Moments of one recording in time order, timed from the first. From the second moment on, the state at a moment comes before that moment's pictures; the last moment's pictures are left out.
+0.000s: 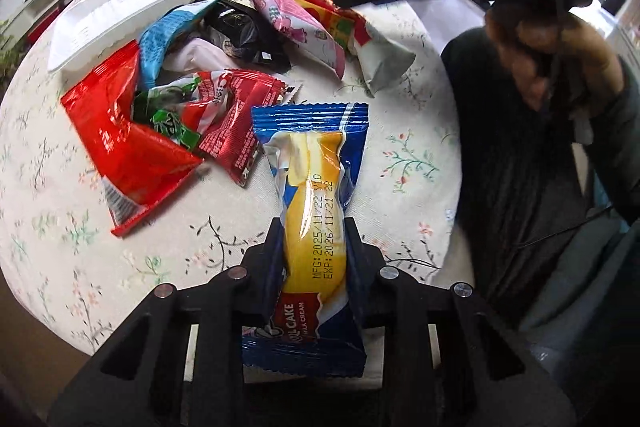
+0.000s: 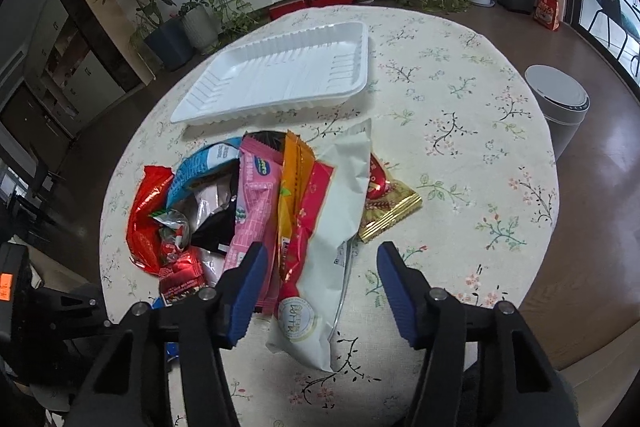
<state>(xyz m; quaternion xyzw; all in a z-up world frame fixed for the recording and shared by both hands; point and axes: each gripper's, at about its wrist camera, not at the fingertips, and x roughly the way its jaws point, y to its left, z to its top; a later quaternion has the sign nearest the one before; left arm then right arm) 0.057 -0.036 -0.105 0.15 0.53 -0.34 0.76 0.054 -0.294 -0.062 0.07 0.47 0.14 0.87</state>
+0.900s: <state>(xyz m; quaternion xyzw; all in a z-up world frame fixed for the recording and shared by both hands) 0.035 0.001 -0.103 0.10 0.53 -0.33 0.78 0.053 -0.301 -0.083 -0.04 0.55 0.09 0.83</state>
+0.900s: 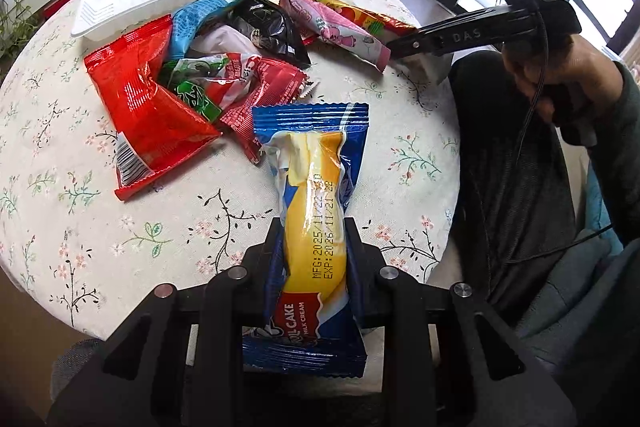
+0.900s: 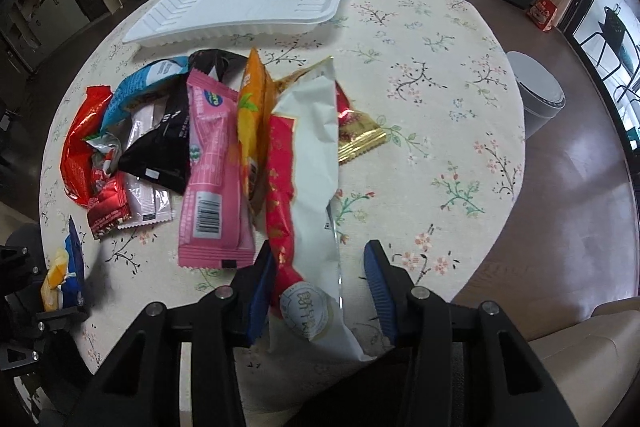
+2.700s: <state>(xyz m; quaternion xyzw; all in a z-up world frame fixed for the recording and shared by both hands) 0.064 0.120 -0.027 -0.12 0.41 -0.29 0.86 0.051 -0.329 -0.040 0.14 0.47 0.19 0.85</state>
